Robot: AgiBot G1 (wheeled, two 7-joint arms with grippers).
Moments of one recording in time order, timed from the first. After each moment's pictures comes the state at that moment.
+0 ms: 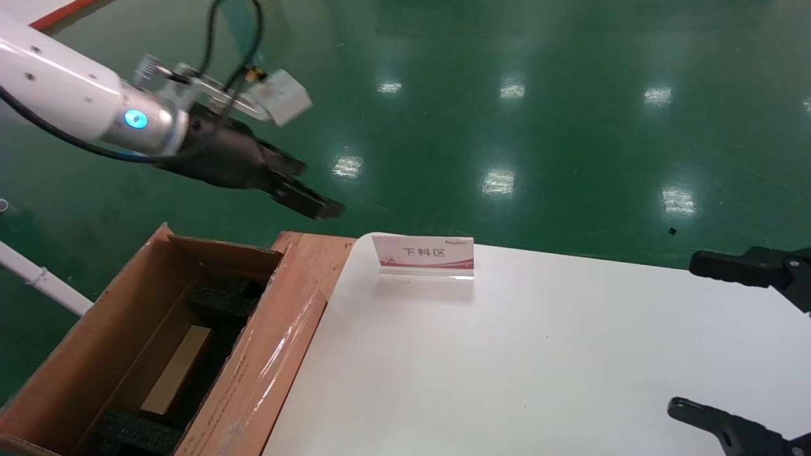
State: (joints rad) left arm -2.40 0.68 2.15 -1.11 0.95 0.92 -0.89; right arm 1.08 -0.60 -0.30 1.28 -0.72 -1.49 0.18
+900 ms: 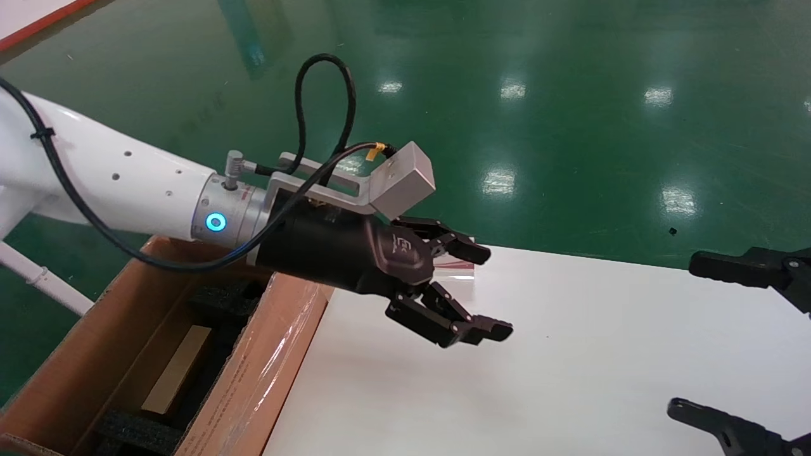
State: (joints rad) left arm -1.69 0.64 1.15 -1.20 0.83 1.23 -0.51; right arm 1.08 -0.60 -0.30 1.28 -0.72 -1.49 0.18
